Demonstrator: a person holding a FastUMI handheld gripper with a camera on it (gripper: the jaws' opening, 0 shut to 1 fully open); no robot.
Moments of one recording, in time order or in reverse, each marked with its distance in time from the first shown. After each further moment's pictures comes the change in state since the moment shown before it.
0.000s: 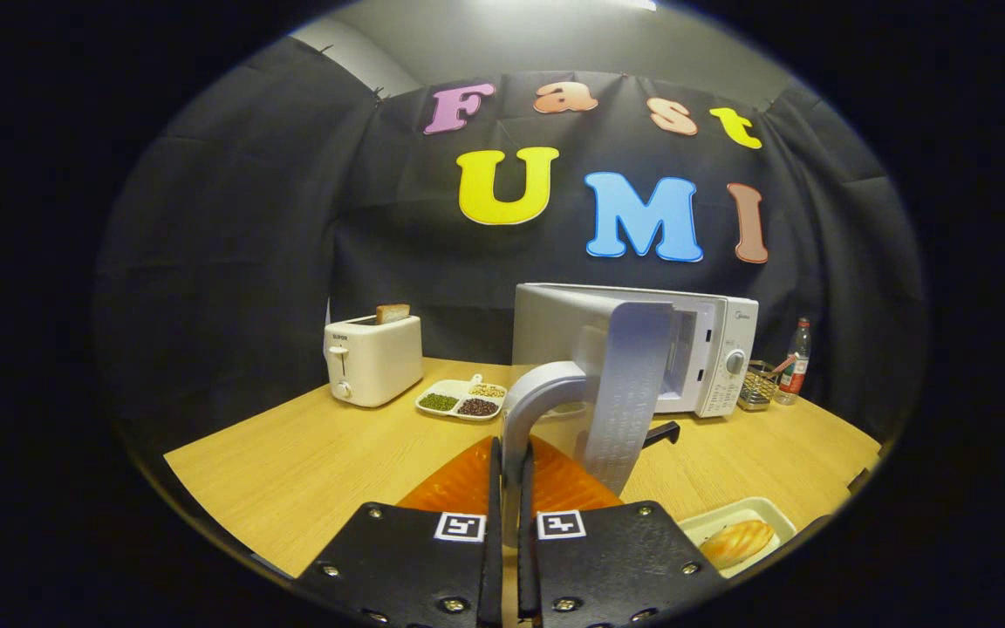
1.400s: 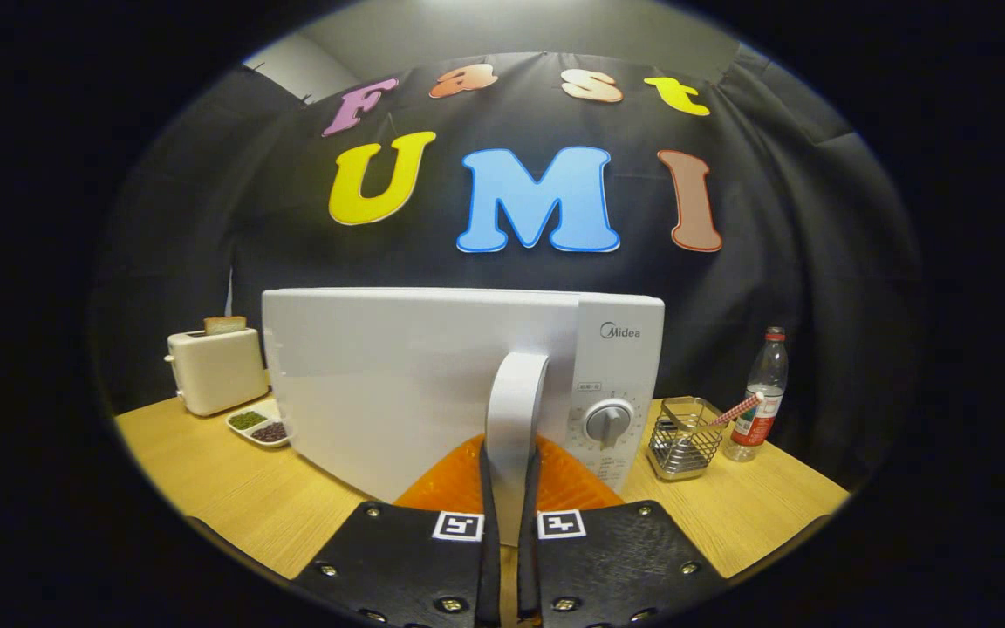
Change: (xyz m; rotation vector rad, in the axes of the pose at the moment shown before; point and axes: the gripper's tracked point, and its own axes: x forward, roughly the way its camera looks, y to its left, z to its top) arm 0.151 -0.285 0.008 -0.001 -0.034 -0.029
